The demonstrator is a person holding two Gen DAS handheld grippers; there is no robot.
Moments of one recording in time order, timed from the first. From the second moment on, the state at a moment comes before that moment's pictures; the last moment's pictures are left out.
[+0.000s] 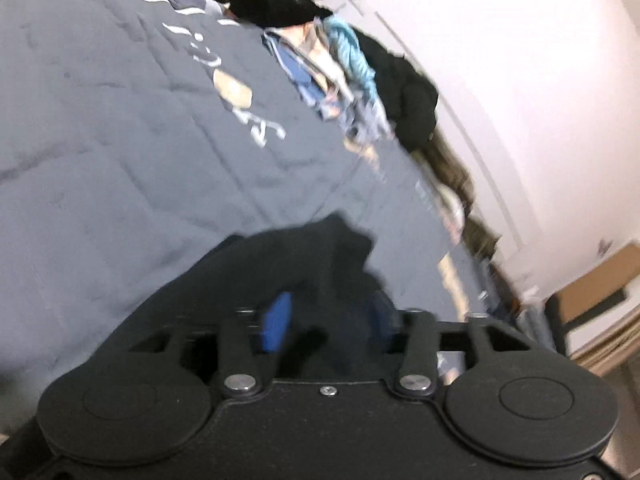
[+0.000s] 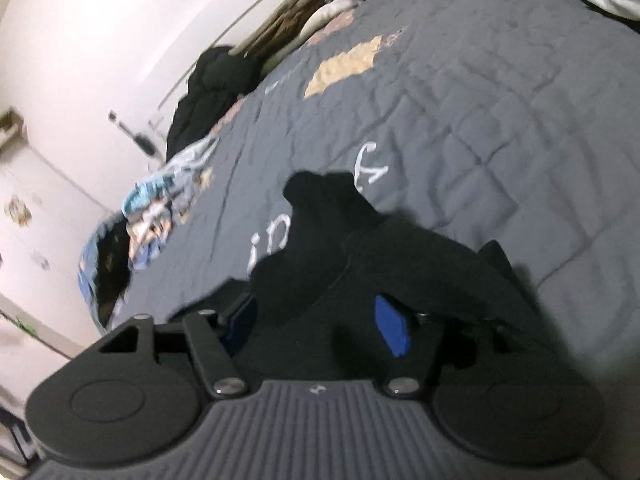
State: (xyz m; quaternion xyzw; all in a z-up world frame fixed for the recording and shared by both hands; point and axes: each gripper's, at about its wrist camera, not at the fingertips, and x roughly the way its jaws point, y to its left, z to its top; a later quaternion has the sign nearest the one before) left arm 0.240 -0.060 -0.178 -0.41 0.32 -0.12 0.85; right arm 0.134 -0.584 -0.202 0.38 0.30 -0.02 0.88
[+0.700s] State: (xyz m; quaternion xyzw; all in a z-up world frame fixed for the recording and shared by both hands) left arm 0.108 -0.129 -0.205 -0.43 0.38 -0.22 0.79; right arm 0.022 -0.448 -0.204 0.42 0.29 0.03 0.86
